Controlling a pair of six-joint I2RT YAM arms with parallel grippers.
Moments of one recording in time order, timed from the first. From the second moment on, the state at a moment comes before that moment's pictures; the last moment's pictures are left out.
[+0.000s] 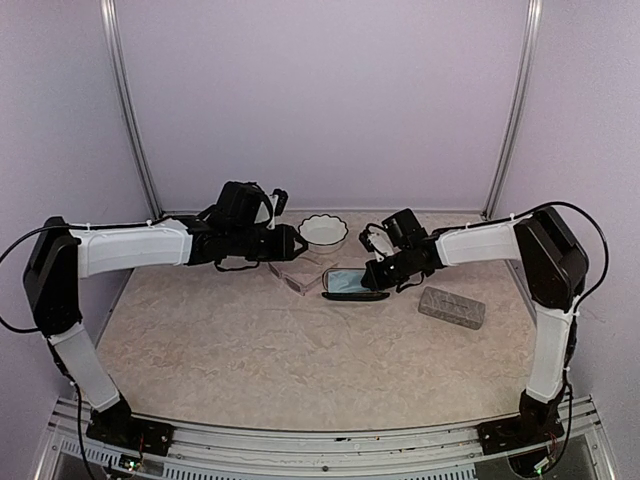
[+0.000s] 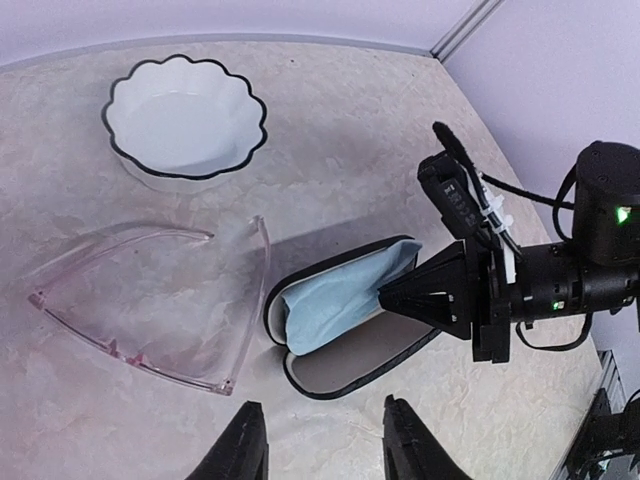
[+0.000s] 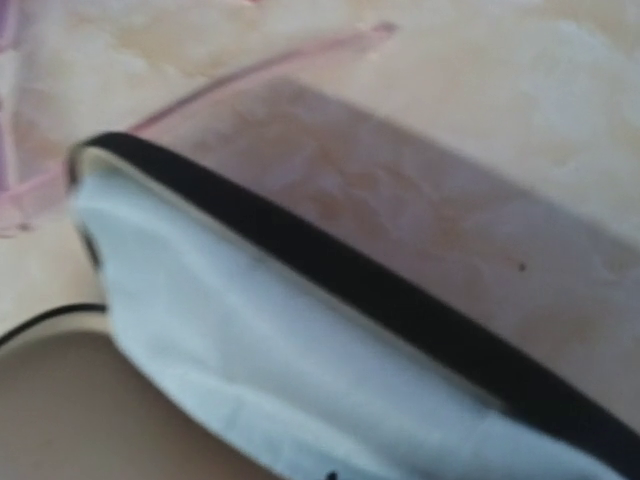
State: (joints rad) left arm -0.69 1.73 1.26 -0.09 0.13 -0.47; right arm 0.58 1.98 1.29 -0.20 -0.23 0.19
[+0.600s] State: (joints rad) left arm -0.66 1.62 1.21 -0.15 0.09 -0.46; right arm 0.57 2.03 1.33 -0.15 -0.17 0.22
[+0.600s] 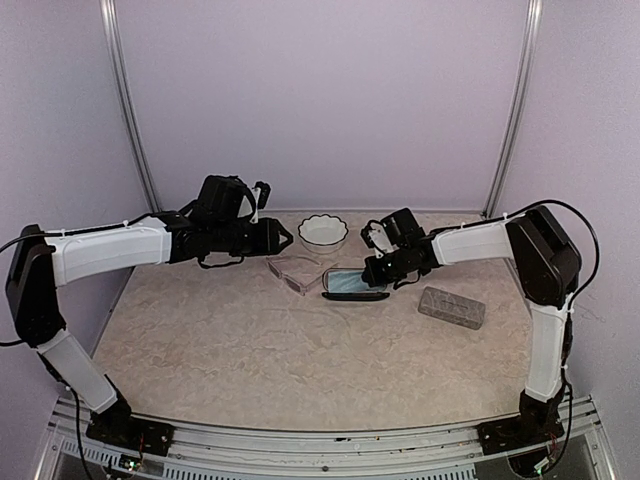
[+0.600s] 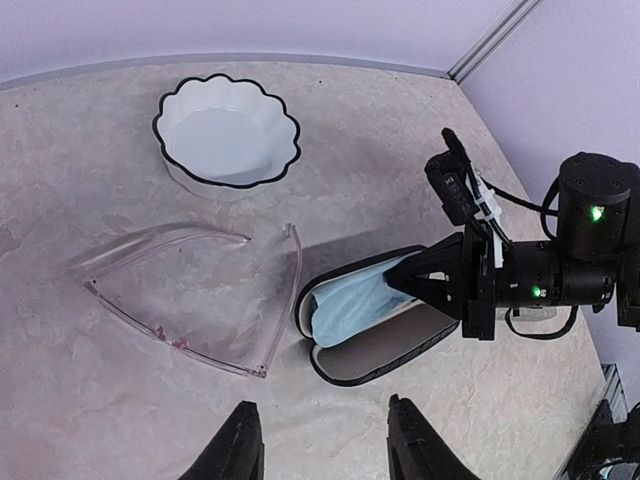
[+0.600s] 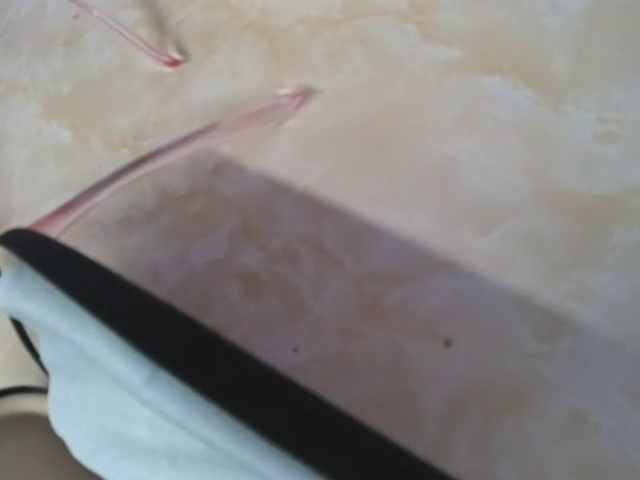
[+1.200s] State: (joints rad) left arm -0.66 1.60 1.18 -0.16 0.09 -0.47; right arm 0.58 2.05 1.33 -0.13 -0.20 0.23
